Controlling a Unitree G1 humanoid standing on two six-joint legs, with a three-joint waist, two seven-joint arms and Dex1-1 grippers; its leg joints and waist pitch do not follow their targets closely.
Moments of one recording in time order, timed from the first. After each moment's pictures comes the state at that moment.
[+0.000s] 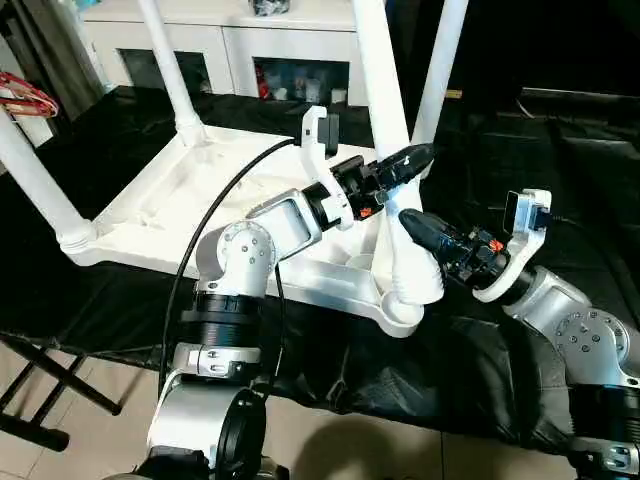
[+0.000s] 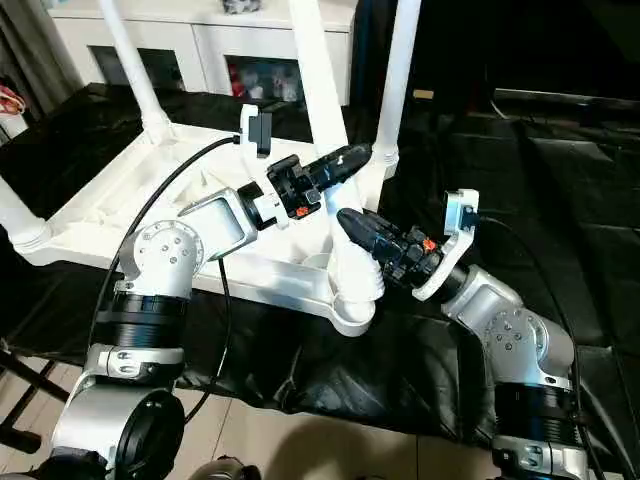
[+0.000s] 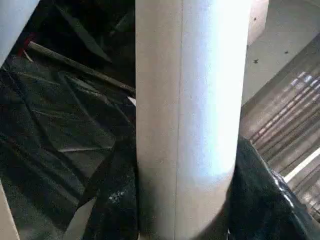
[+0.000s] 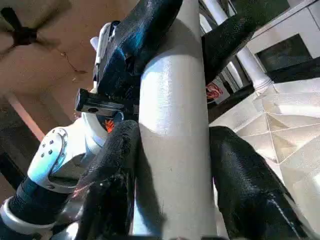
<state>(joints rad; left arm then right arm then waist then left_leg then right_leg) -0.80 -0.11 0.18 0.28 -0.67 0.82 -0.53 -0.37 -0.30 -0.23 0.12 0.82 0.73 0.97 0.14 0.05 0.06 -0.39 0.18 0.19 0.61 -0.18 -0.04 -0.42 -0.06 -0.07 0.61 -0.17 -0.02</state>
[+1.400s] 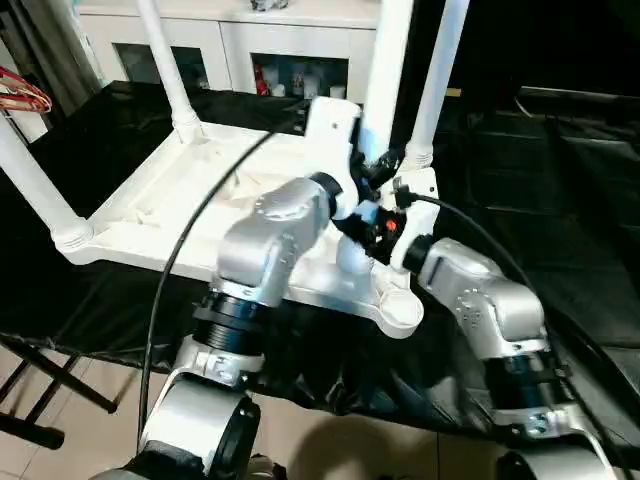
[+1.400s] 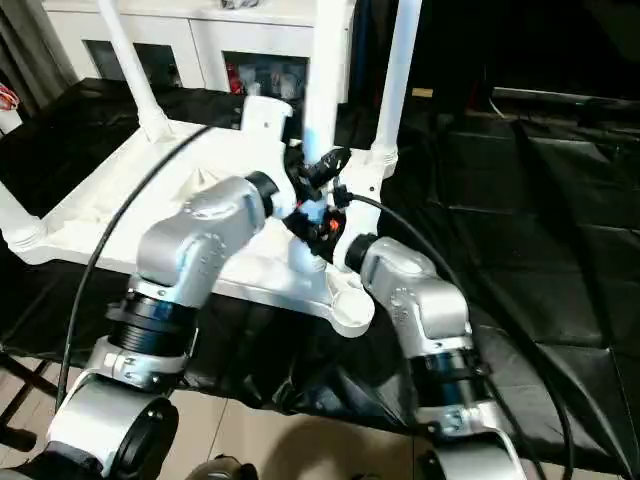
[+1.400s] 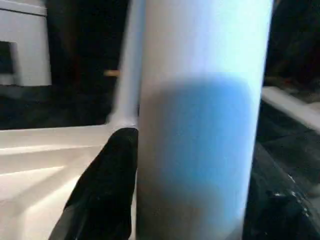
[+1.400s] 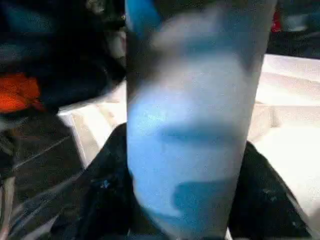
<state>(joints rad) -0.80 -0.05 -0.01 0.22 -0.34 0.62 -0.32 -0.51 -0.13 0.04 0.16 0.40 0.55 0.58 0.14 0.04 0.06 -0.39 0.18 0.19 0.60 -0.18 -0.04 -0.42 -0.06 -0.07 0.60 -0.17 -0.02</state>
